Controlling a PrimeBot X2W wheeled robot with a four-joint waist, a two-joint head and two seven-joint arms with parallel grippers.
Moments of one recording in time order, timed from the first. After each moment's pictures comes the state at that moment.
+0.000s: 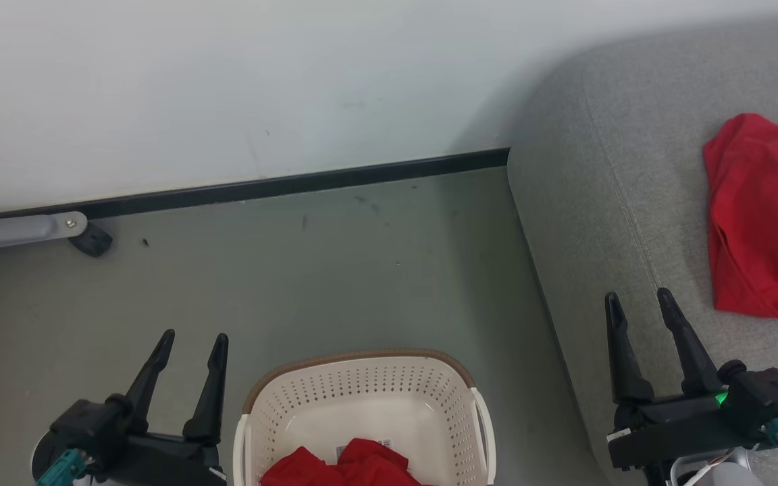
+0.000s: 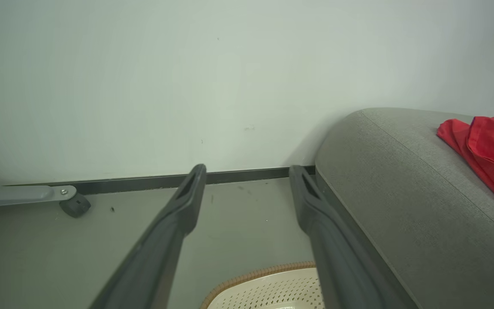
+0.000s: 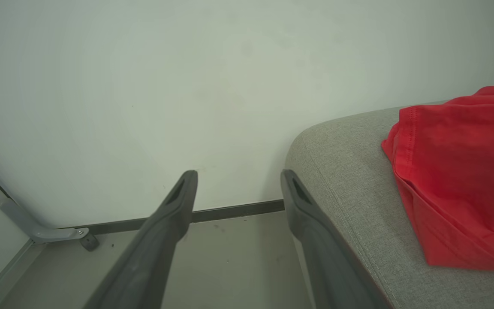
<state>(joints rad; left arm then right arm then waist) -0.18 0.27 -0.28 0.20 -0.54 -0.05 -0.25 -0.20 -0.20 0.27 0.09 0.38 -0.06 -0.25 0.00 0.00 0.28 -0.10</state>
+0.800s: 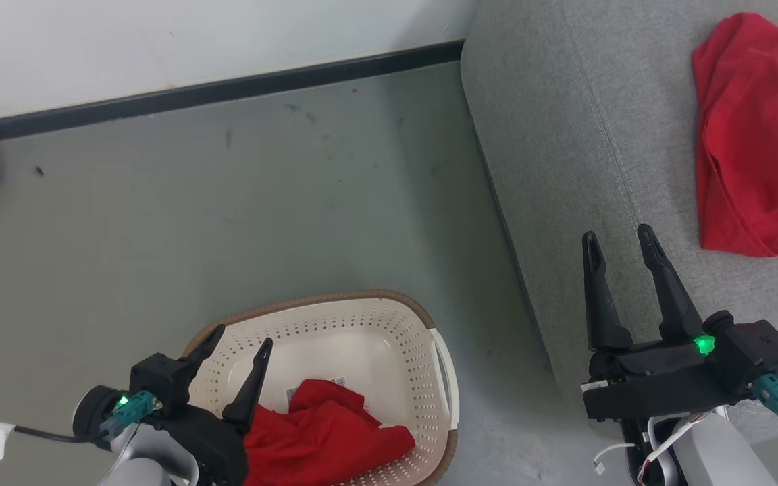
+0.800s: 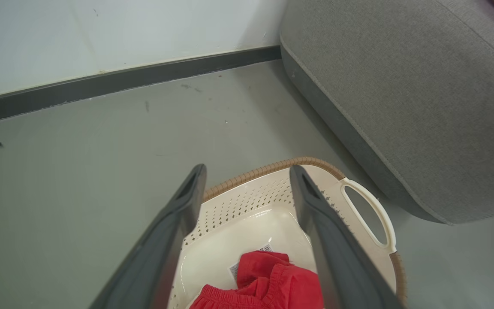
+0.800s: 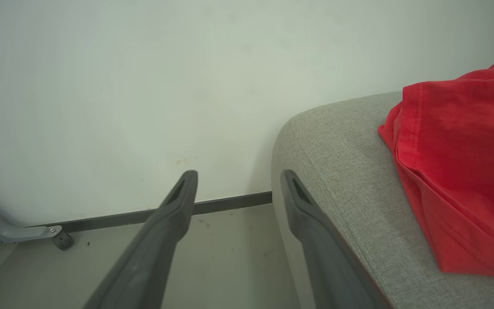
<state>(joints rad) -0.38 0.28 -0.45 0.47 -0.48 -0.12 -0.18 -0.32 -0.13 0.26 0.07 0.33 -0.04 -0.26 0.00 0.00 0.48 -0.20</state>
